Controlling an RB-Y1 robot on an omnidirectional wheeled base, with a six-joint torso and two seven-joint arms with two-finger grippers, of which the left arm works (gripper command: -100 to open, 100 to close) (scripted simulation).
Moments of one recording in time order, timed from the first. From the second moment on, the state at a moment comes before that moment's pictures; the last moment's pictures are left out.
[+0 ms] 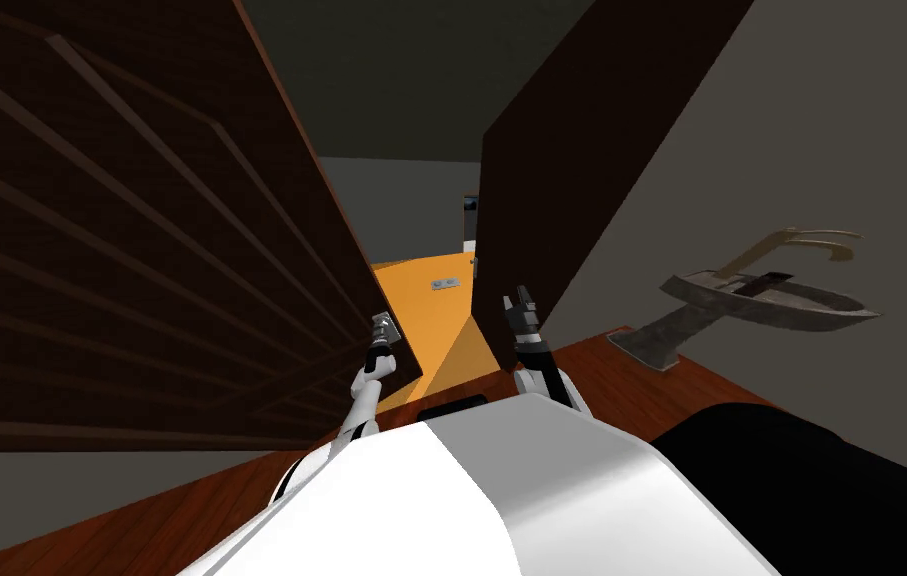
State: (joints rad) arm -0.35 0.06 0.36 -0.85 0.03 -0.39 -0.11
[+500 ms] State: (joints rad) arm -0.37 0.08 0.36 -0.80 0.05 -0.41 -0.11
